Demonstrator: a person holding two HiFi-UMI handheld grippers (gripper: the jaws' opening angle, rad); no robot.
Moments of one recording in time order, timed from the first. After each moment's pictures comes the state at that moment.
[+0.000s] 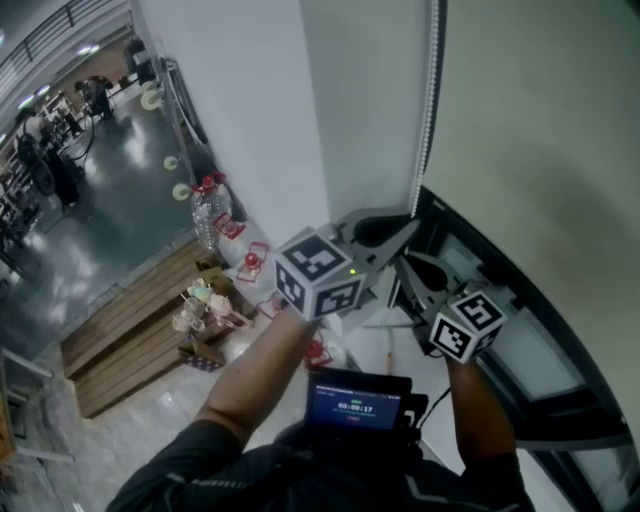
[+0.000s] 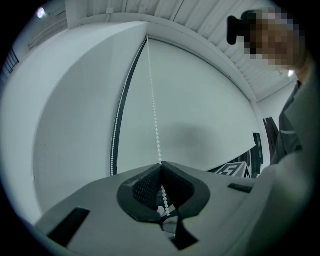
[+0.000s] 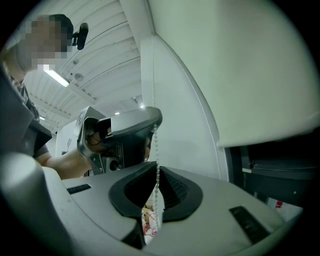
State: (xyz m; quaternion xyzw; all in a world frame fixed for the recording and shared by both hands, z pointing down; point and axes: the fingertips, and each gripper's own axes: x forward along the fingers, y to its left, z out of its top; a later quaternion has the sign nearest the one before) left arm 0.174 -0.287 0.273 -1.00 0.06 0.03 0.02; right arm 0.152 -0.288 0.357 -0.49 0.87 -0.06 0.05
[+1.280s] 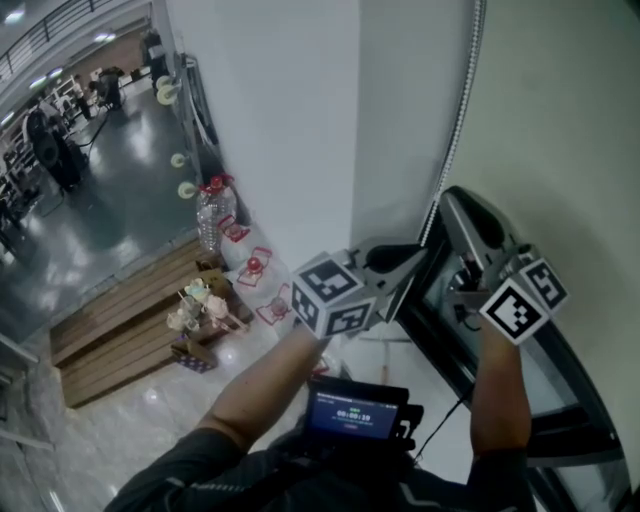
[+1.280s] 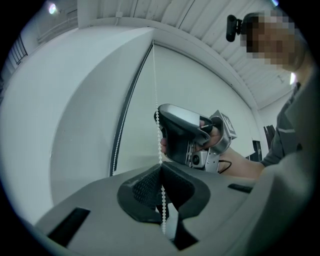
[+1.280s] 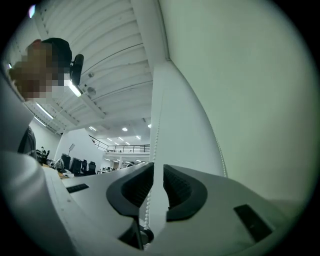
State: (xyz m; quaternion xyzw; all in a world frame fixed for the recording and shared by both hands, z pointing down) left arm 0.157 -0.275 0.285 -1.00 0.05 0.06 0.00; right arm 0.159 -0.278 0.183 -0.47 0.87 0.06 0.14
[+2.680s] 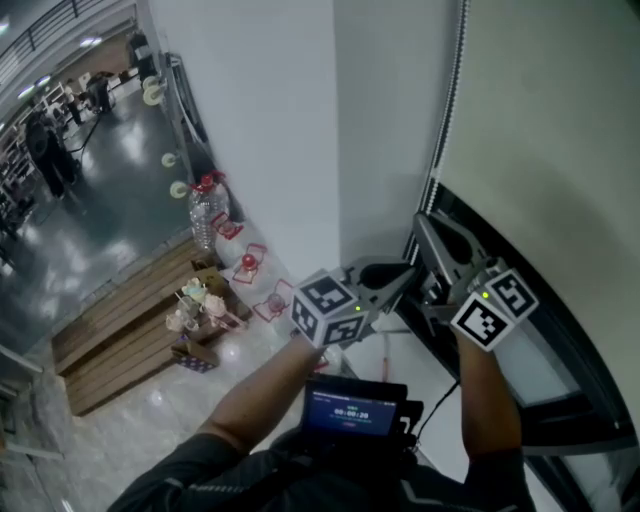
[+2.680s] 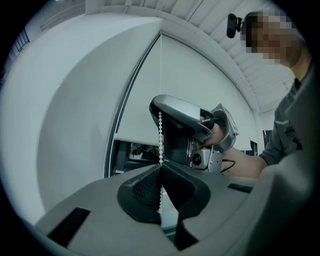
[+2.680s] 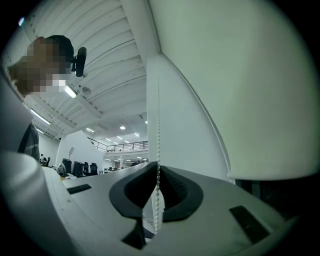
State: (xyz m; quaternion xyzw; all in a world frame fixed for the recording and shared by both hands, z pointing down) left arm 0.169 -0.273 0.354 -1.00 0.04 0.01 -0.04; right arm 0.153 -0.291 0.249 -0.47 0.87 0.01 0.13
